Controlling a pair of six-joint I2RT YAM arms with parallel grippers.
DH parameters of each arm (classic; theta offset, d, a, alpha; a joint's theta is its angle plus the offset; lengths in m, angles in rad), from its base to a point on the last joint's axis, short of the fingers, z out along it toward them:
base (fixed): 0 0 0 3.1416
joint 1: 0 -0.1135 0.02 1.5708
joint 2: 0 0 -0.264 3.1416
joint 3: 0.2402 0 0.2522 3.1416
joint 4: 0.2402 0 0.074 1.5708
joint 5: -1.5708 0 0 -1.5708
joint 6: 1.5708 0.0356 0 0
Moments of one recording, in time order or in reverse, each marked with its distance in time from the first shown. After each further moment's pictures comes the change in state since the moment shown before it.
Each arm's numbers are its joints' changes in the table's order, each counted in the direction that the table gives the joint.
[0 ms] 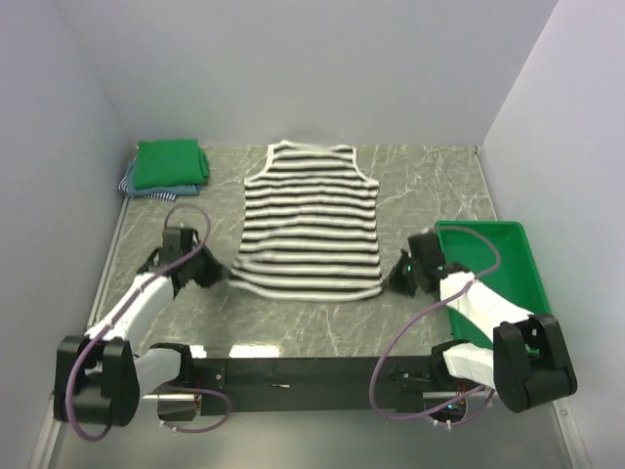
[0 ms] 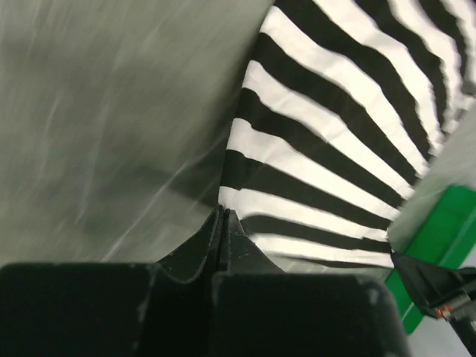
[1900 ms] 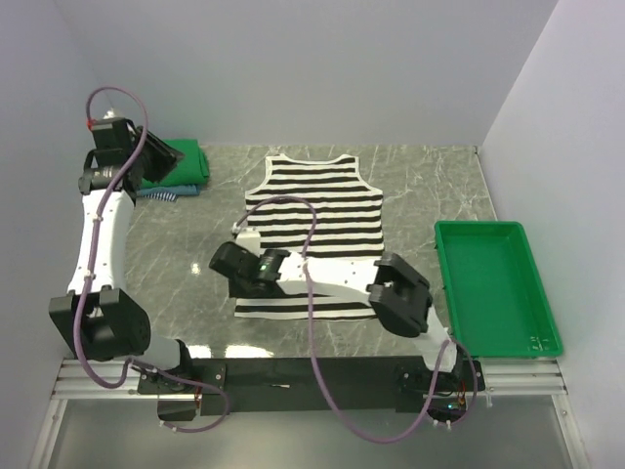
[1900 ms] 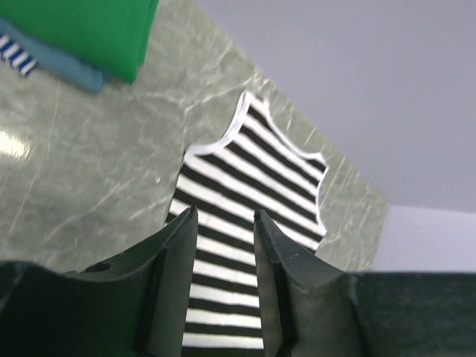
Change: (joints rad) left arm -0.230 0.307 0.849 0.221 0.019 0.088; right arm -0.958 0.896 1.156 0.253 -0.463 0.162
